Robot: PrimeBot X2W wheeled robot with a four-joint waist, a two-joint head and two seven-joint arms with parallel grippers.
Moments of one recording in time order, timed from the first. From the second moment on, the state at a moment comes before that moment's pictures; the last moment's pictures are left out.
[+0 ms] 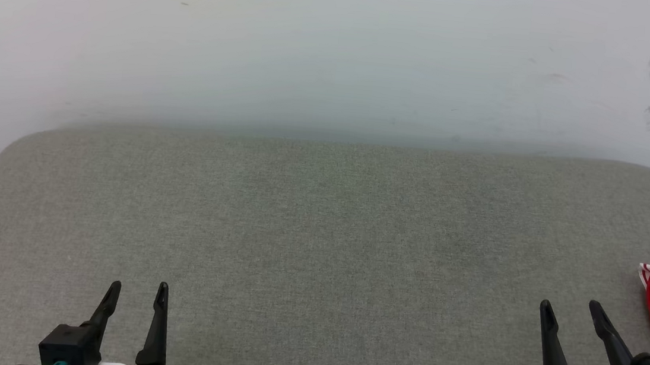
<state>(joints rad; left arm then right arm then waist) 0.10 0.33 -0.26 0.05 -0.45 0.20 -0.26 0.18 -0.05 -0.07 -0.19 0.14 0.13 0.01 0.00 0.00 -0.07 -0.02</state>
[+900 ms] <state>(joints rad) 0.08 0.26 -0.19 0.13 -0.75 0.11 -0.17 0.14 -0.06 -0.05 -0.05 0.52 0.13 0.01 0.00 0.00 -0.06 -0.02</state>
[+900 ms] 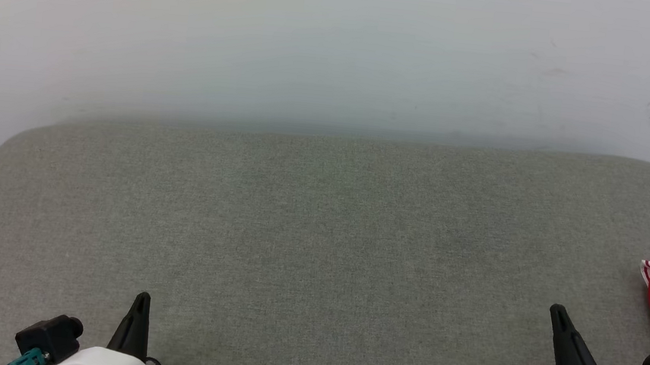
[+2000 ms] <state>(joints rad) 0.00 0.18 -0.07 0.18 -1.12 0.01 -0.06 0.04 -0.07 -0.05 0.07 1.00 0.13 0.03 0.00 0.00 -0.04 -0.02</state>
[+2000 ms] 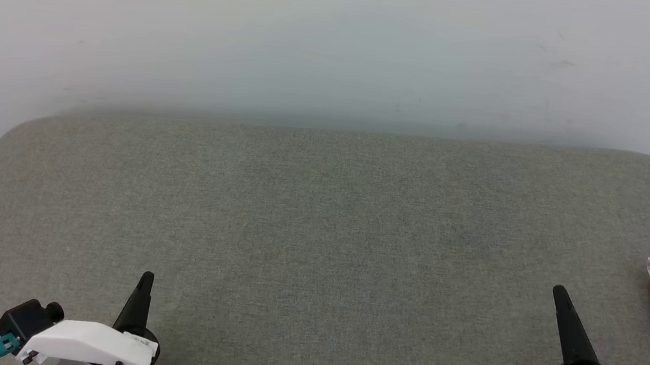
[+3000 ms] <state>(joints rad) -0.05 0.12 0.01 0.21 -1.36 -0.06 0.02 -0.02 -0.07 -0.06 0.16 1.31 0.13 0.06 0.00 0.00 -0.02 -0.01</state>
